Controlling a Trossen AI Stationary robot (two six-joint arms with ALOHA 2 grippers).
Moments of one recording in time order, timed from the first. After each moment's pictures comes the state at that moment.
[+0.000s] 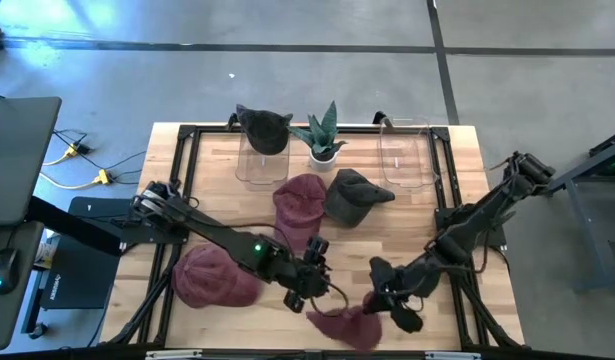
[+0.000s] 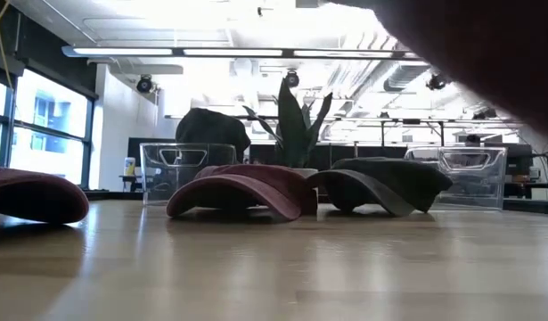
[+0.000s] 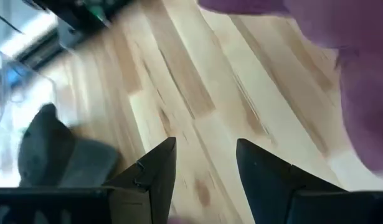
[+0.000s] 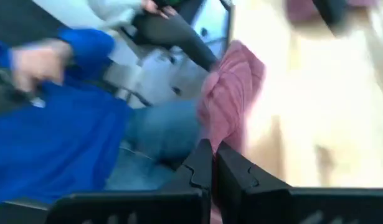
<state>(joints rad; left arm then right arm) -0.46 1.89 1.72 -0.66 -0.32 0.19 0.68 1.36 0.98 -0.15 0.06 0.76</state>
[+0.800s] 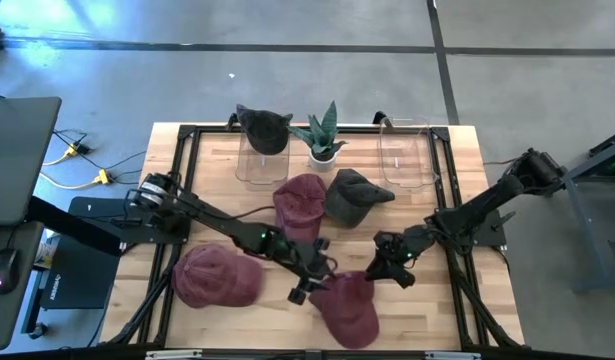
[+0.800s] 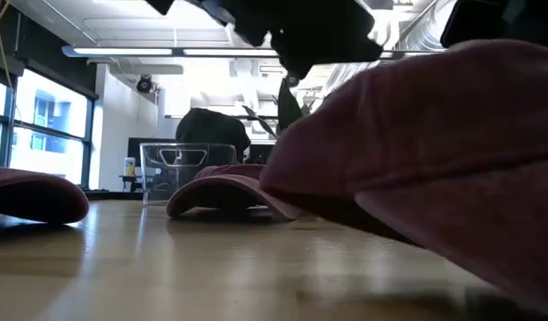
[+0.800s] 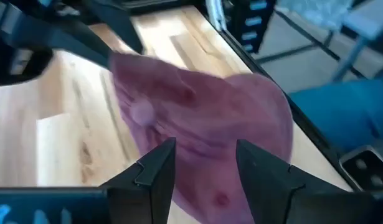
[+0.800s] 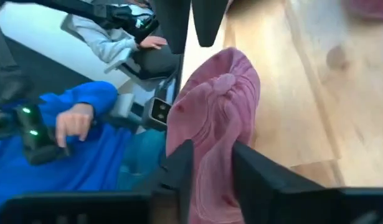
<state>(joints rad) -0.33 1.86 1.24 0.12 0.09 0.02 0.45 1.22 0.35 0.51 -0.11 0.84</state>
